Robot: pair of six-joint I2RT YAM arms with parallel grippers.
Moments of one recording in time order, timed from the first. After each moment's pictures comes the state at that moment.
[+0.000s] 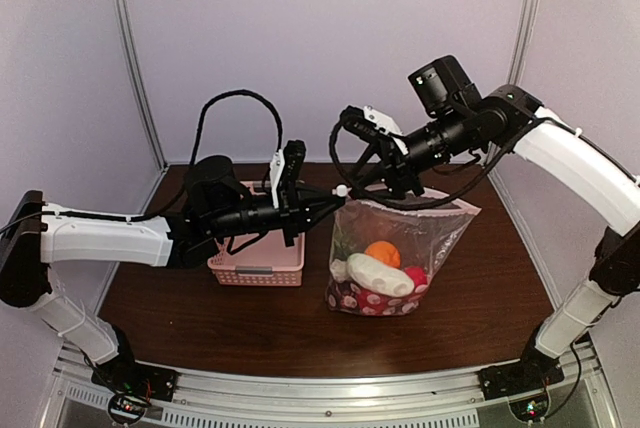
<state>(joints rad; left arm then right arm) -0.94 1.48 0.91 0.65 0.45 -0.09 0.78 1.58 1.79 -0.95 -0.59 -0.51</state>
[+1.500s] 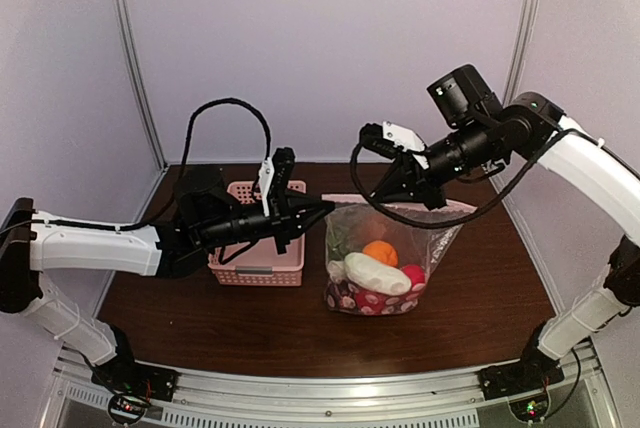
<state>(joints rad) -0.95 1.42 0.82 0.66 0.36 -0.09 0.78 1.48 1.71 -1.02 -0.44 -0.55</state>
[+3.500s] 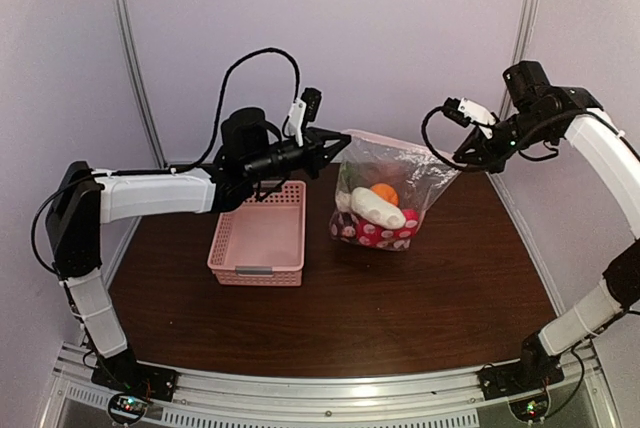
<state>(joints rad) -0.78 1.82 1.35 0.55 0.38 -0.15 0.23 1.44 1.68 -1.10 -0.37 -0.75</state>
